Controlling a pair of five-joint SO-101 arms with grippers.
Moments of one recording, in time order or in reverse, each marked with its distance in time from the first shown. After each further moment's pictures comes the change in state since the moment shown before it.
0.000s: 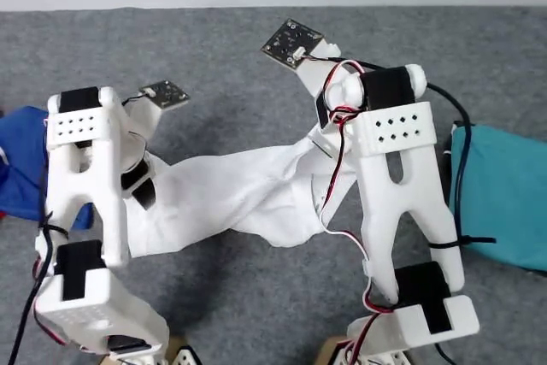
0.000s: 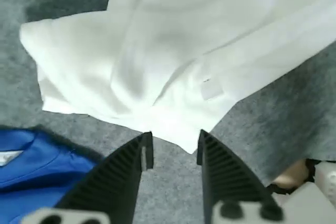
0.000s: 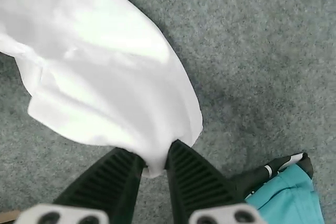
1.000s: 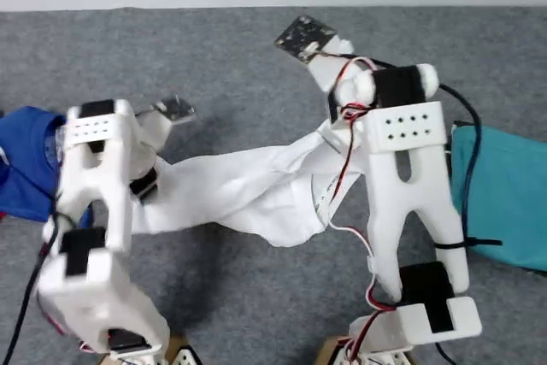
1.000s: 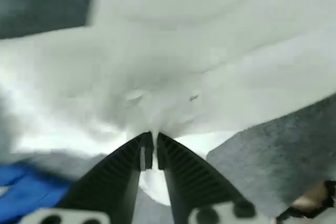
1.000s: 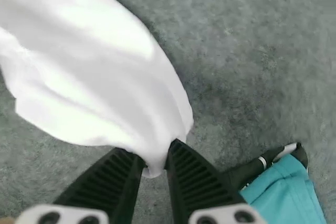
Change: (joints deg) left arm 0.7 -0.1 4.2 -9.1 -0.1; right arm 4.1 0.1 0.0 -1.0 0.0
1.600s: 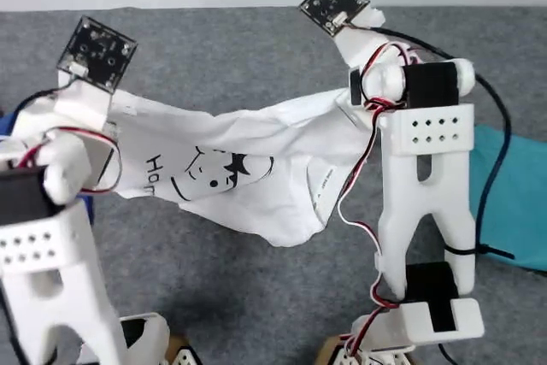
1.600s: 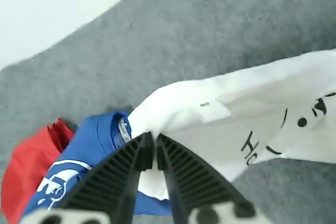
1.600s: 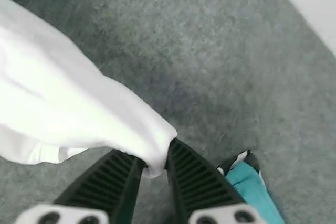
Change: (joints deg) left arm -0.4 -42.6 -3.1 -1.5 16.8; right arm 2.5 0.0 -11.3 -1.7 0.0
